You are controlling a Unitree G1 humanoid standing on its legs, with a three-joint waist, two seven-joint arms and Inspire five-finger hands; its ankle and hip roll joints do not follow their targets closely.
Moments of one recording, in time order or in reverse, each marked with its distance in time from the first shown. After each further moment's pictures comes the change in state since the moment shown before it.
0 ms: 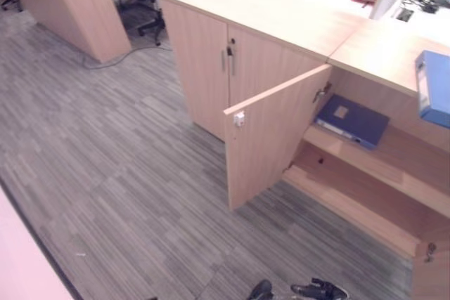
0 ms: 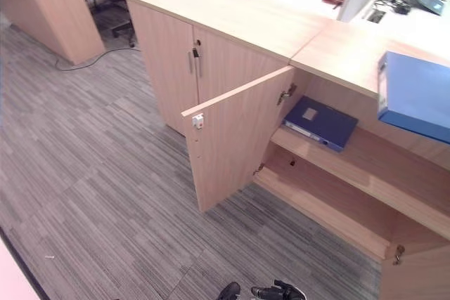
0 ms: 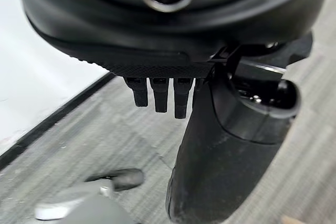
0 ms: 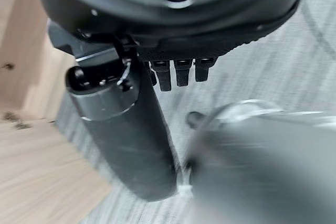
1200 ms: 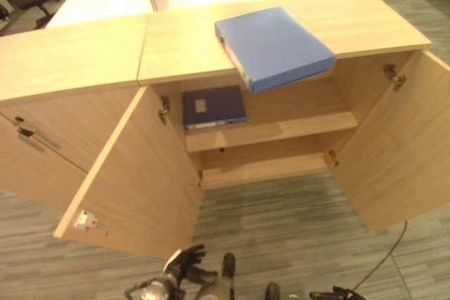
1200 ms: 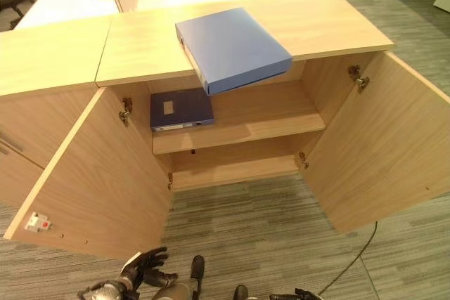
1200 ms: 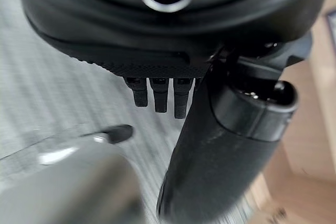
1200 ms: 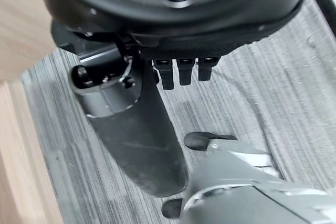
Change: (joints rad) left arm 0.167 0.093 -0.302 -0.781 0.003 0.043 -0.174; right arm -0.041 -0.074 -0.076 0.007 -0.131 0.028 -0.026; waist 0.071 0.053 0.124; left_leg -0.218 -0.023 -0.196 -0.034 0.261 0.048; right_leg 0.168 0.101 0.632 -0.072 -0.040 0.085
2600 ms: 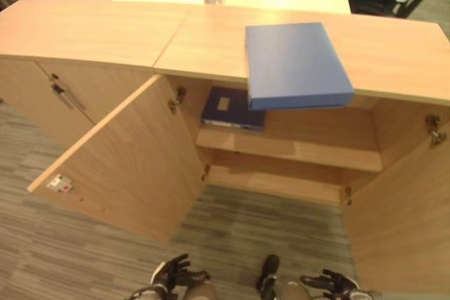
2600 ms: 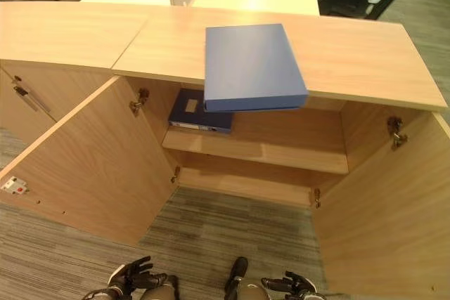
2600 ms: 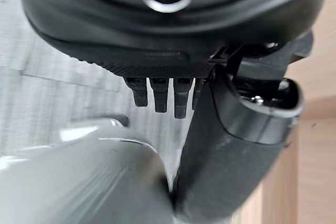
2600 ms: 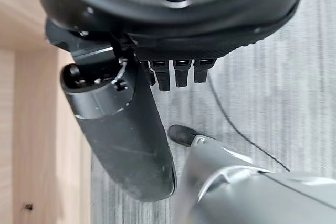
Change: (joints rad) left arm 0.029 -0.025 0.114 0.121 -0.104 0.040 0.084; right arm -0.028 0.035 -0.033 -0.048 0.019 0.001 -0.019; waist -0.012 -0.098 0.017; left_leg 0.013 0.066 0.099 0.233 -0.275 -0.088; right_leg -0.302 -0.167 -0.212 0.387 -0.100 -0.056
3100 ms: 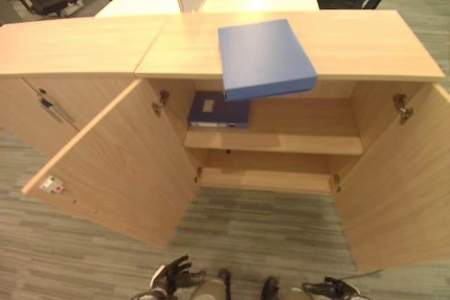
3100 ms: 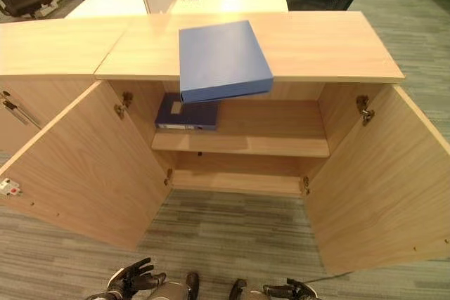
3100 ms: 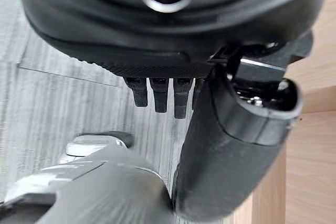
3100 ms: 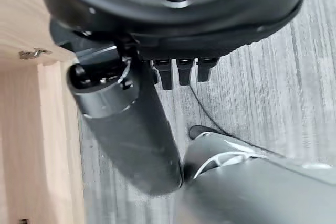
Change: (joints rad) left arm 0.026 -0.023 0.018 -0.029 -0.057 0.010 0.003; right arm 0.031 -0.005 0.041 0.005 -0.019 -0.005 -0.006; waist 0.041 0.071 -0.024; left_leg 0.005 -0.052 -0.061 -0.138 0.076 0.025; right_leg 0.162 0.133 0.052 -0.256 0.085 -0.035
